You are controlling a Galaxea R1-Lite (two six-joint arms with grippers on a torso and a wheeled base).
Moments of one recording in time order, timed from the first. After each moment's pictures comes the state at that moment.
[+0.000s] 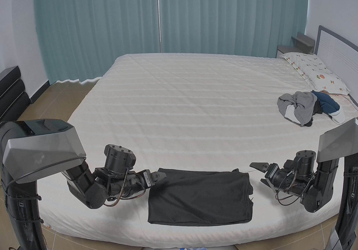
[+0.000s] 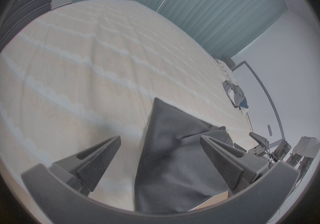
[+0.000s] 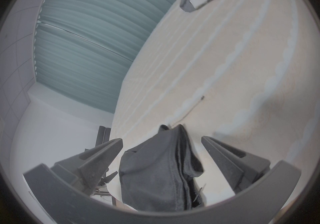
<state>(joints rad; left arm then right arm) -0.45 2.22 -0.68 -0.83 -0.10 -0.71 0.19 2.31 -0.30 -1.55 0.26 0.94</state>
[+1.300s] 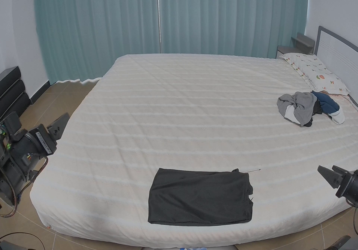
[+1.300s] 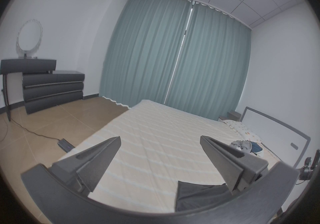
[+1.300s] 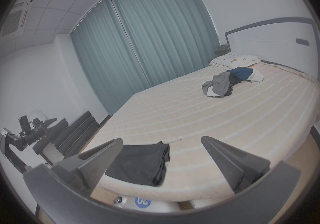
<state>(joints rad) -0.39 1.14 -0.41 -0.62 0.44 -0.34 0.04 0.86 -0.15 -0.47 0.17 0.34</state>
